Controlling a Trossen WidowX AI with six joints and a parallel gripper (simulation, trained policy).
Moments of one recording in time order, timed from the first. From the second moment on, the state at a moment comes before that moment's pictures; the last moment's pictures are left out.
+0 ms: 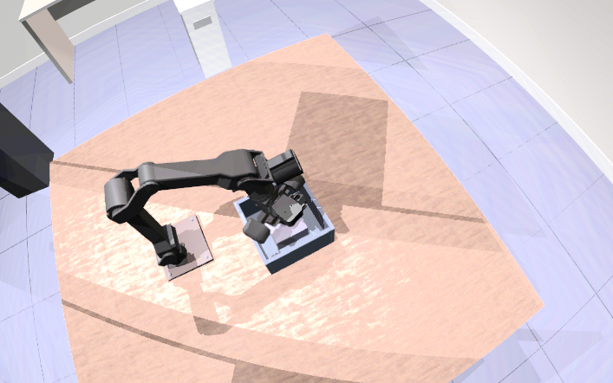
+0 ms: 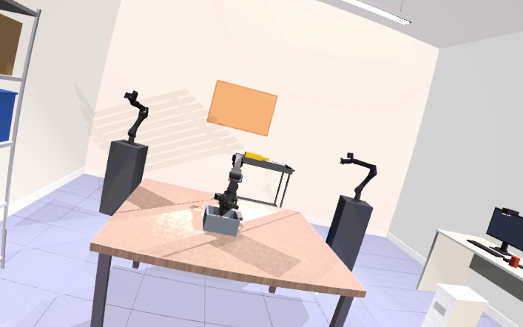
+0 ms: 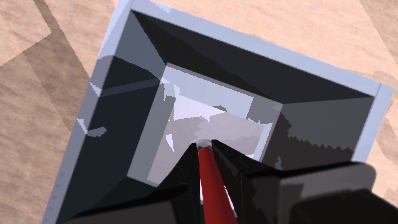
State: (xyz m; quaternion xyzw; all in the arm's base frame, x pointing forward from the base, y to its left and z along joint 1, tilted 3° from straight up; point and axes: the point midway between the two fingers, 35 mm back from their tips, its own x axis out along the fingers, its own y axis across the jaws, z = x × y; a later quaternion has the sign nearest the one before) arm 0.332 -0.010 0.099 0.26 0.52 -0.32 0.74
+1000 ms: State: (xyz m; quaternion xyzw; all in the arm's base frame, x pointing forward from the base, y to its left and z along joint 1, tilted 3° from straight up) arm 0.368 -0.017 0.115 0.25 0.59 -0.27 0.72
